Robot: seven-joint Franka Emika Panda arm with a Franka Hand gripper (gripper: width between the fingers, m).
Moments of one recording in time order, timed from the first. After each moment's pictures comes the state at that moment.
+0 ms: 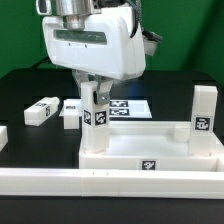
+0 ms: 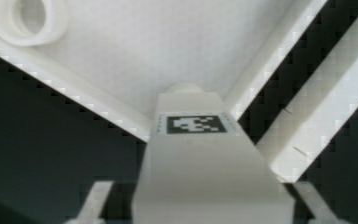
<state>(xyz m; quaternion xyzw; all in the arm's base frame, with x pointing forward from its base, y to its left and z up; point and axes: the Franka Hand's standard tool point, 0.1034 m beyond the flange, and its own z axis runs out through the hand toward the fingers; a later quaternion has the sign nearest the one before) 0.593 -0.058 0.108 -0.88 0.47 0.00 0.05</state>
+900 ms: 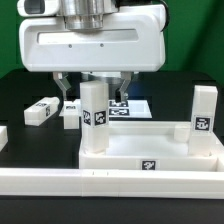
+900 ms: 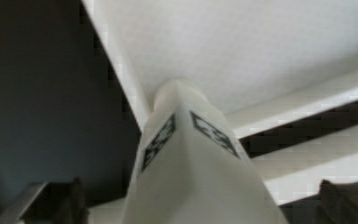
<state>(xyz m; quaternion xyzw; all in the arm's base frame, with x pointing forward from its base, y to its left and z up) 0.593 -0.057 0.108 -0.99 0.11 -0.02 0.04</state>
